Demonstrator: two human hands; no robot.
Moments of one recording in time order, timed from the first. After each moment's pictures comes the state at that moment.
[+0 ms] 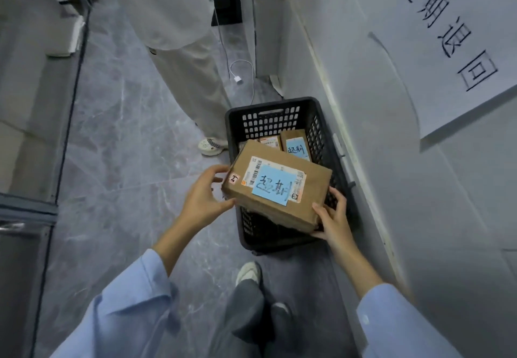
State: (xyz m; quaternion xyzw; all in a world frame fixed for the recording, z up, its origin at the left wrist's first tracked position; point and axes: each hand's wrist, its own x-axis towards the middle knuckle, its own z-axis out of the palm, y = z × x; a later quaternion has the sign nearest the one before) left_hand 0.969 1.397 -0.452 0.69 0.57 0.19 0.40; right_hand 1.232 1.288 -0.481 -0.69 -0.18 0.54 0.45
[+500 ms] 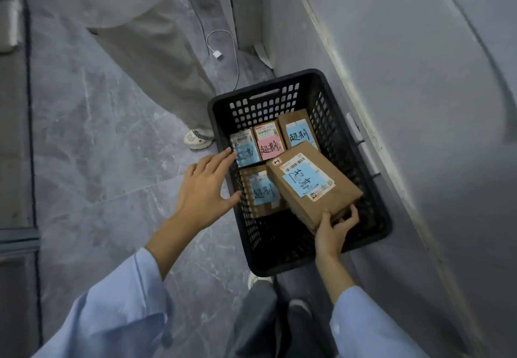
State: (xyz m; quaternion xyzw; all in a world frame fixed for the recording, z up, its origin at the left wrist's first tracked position) left_hand 0.982 1.496 -0.536 0.88 0.46 0.00 0.13; right_hand 1.184 1.340 -0.622 -0.79 0.05 0.32 0.52
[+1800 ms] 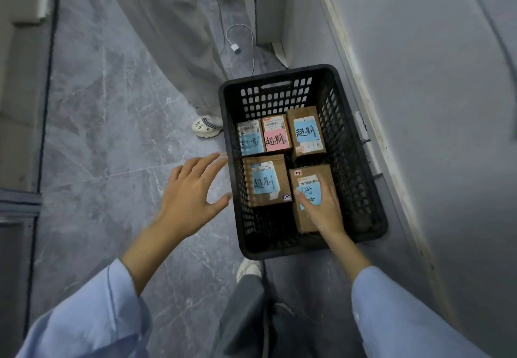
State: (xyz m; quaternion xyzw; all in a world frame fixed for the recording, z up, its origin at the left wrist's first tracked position) left_hand 0.956 1.436 -0.520 0.85 0.51 -0.01 0.12; right_hand 1.225 1.355 -0.629 -0.79 -0.34 0.42 0.29
